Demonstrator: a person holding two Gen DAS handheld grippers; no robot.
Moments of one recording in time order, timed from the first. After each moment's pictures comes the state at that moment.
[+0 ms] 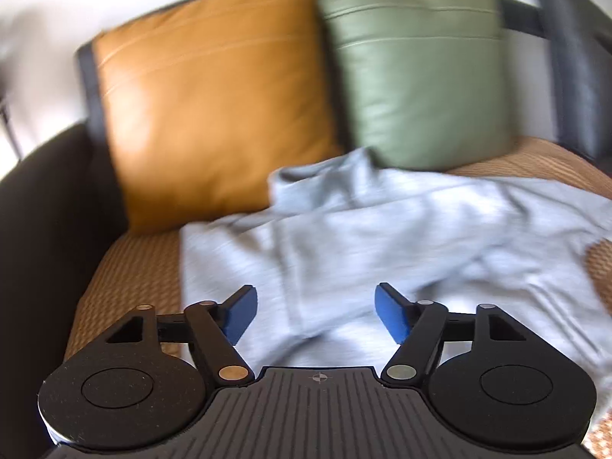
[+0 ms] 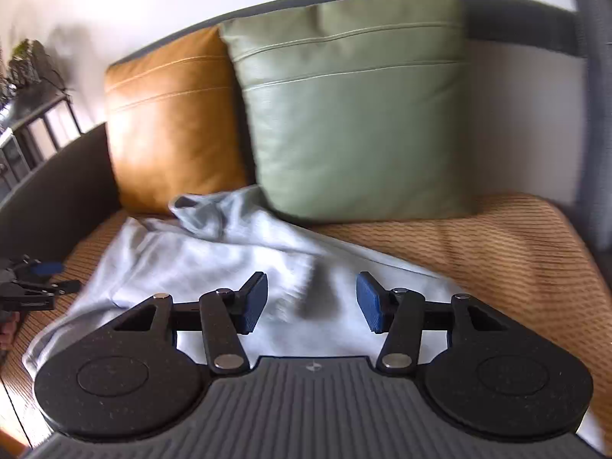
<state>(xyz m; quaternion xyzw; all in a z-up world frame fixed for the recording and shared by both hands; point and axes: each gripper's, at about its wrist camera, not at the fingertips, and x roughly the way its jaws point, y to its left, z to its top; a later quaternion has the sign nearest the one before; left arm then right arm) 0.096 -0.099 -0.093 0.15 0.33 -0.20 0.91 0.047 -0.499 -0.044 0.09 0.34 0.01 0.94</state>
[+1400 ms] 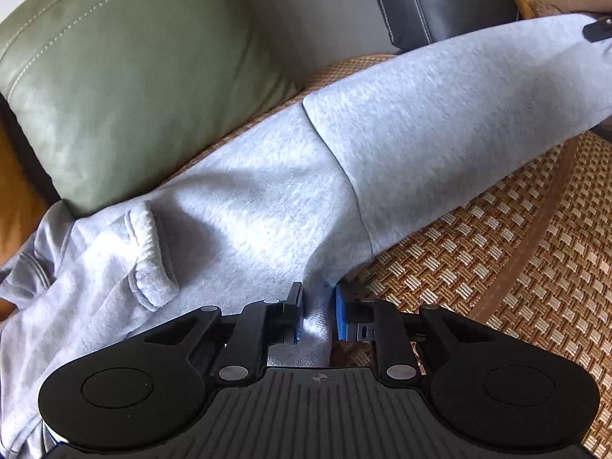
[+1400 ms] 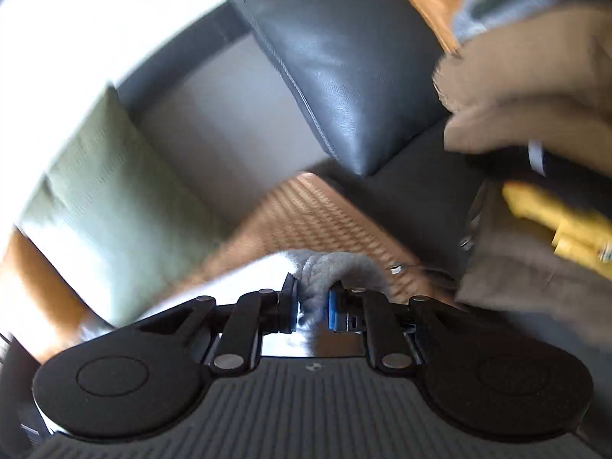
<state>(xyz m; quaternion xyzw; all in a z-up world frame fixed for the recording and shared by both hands) 0.067 -0.424 -0.223 0.27 0.36 -0.32 0.83 -0.035 -0.756 -0.139 0.30 0.31 -0.21 0.88</state>
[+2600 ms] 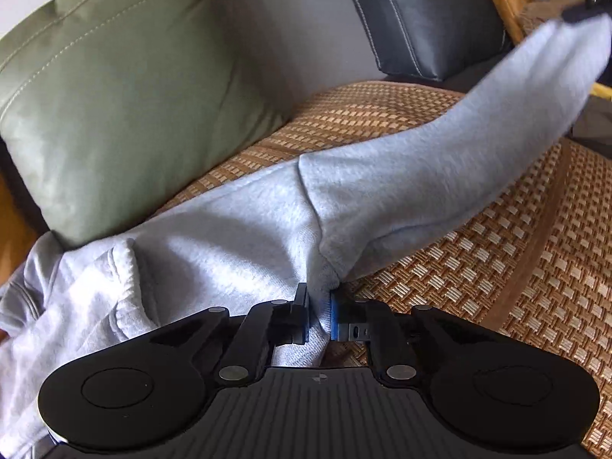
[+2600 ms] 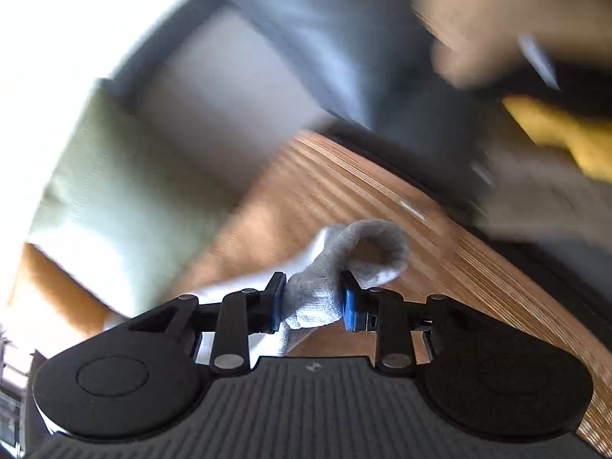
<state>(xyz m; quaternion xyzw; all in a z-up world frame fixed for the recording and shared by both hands) 0.071 -0.437 -0.219 0.24 0.32 -0.34 0.85 -0.041 -0.725 -0.094 0.39 0.26 -0.15 0.87</state>
